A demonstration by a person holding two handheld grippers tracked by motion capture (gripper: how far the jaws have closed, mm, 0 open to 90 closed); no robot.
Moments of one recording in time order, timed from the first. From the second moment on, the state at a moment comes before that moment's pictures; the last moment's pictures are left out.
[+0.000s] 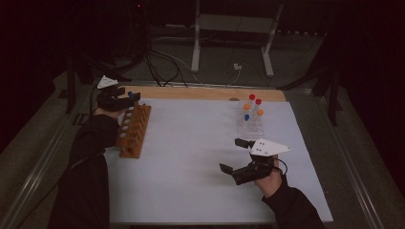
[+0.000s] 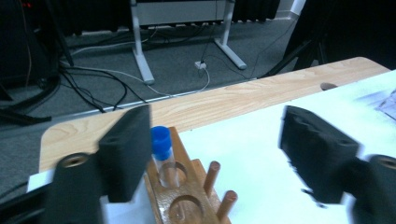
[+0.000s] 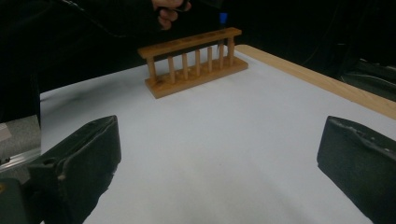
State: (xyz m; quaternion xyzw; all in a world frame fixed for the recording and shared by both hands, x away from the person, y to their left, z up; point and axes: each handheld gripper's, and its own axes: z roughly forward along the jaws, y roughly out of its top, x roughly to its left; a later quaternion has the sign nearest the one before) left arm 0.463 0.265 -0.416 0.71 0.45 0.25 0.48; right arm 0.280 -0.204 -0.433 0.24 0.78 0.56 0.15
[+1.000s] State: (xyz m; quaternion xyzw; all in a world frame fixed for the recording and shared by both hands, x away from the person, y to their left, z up) left arm 0.330 0.187 -0.431 0.78 0.29 0.13 0.54; right arm 0.336 -0.241 -0.425 0.35 0.76 0.51 0.21
